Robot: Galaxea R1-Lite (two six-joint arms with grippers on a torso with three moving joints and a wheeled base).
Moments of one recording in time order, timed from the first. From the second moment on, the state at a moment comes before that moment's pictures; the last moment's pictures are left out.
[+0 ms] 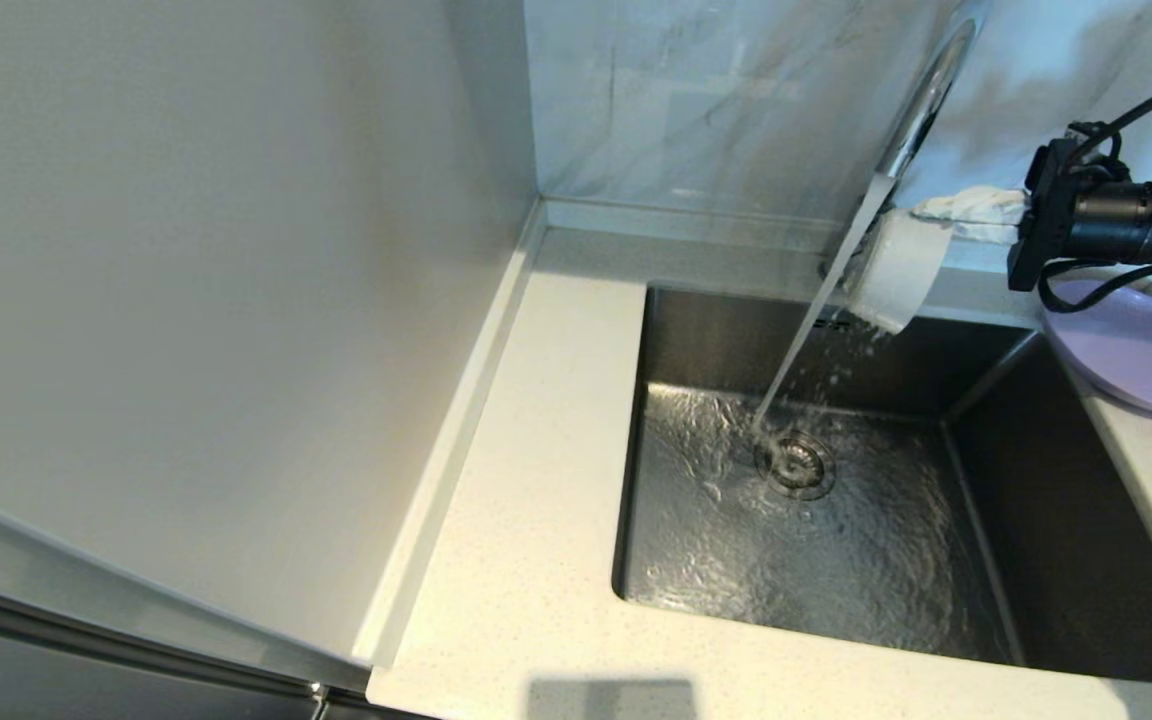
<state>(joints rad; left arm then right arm) 0.00 0.00 0.00 0.00 0.00 0.00 -0.22 1.99 -1.85 0.06 1.20 1.03</state>
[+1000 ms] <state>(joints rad) 0.00 0.00 0.00 0.00 0.00 0.00 -0.34 1.67 -1.68 0.40 0.81 0.51</state>
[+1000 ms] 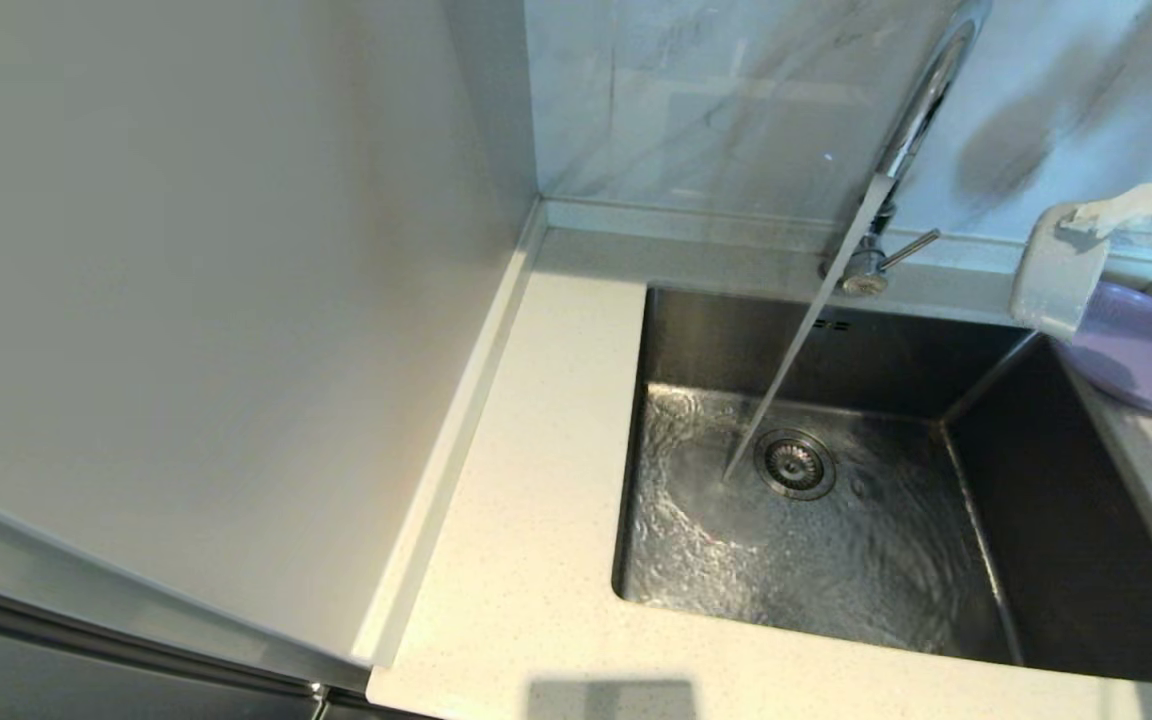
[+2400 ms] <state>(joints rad) 0.00 0.00 0.00 0.00 0.00 0.00 -0.54 1.65 -1.43 -0.55 1.19 2.11</state>
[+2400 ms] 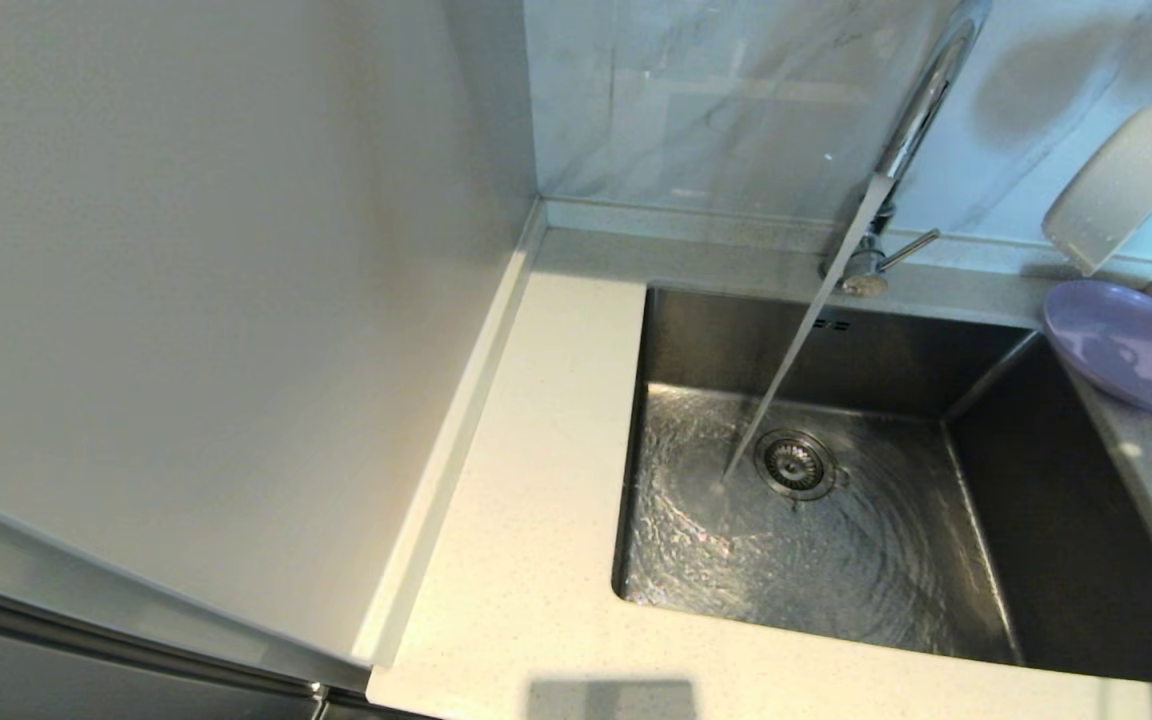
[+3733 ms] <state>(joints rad) 0.00 0.00 0.00 0.00 0.00 0.00 -0.51 1.65 -1.81 -1.15 0.96 2.35</state>
